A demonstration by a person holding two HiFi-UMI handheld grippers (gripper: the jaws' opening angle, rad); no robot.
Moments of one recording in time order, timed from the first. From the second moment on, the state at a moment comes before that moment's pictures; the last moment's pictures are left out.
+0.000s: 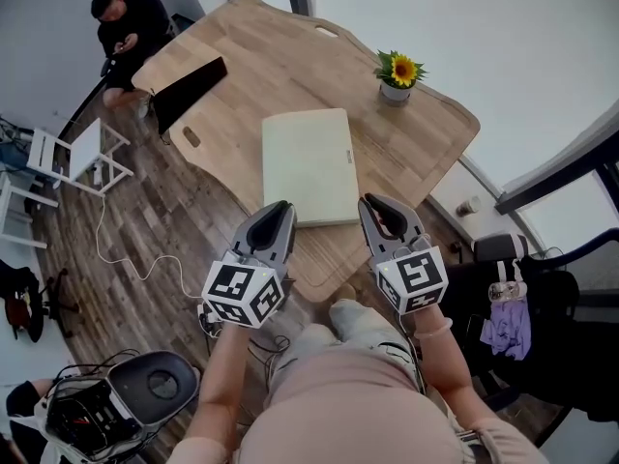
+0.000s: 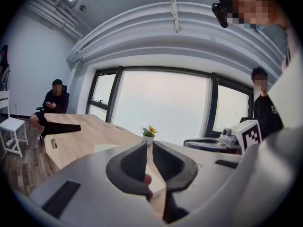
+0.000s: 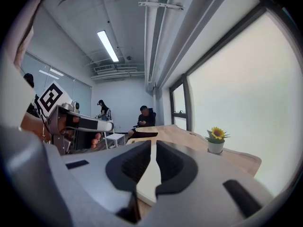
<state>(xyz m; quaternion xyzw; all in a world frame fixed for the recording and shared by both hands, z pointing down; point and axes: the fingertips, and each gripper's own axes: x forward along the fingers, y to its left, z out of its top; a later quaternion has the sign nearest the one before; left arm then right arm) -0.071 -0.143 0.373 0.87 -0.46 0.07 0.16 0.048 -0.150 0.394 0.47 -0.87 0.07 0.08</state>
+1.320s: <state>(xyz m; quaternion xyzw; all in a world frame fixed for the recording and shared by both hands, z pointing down) -0.141 -0.259 0.460 0.85 -0.45 0.13 0.25 0.022 -0.259 0.478 0.47 -0.86 0.13 0.15</state>
